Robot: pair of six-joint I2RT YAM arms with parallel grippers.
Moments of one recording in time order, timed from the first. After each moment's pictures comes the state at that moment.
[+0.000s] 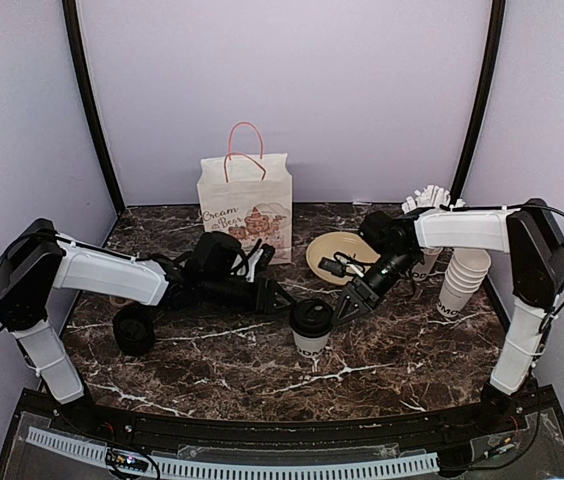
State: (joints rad) left arm -0.84 1.73 0.95 0.15 0.41 -0.69; right arm 0.58 1.83 1.27 -0.90 -0.84 -0.25
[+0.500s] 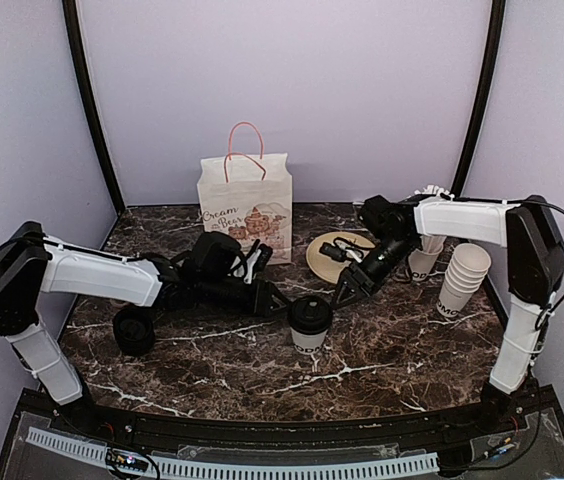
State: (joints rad) left arm -0.87 1.68 0.95 0.08 0.34 -0.67; right arm 0.56 1.87 1.38 -0.96 -0.74 -0.21
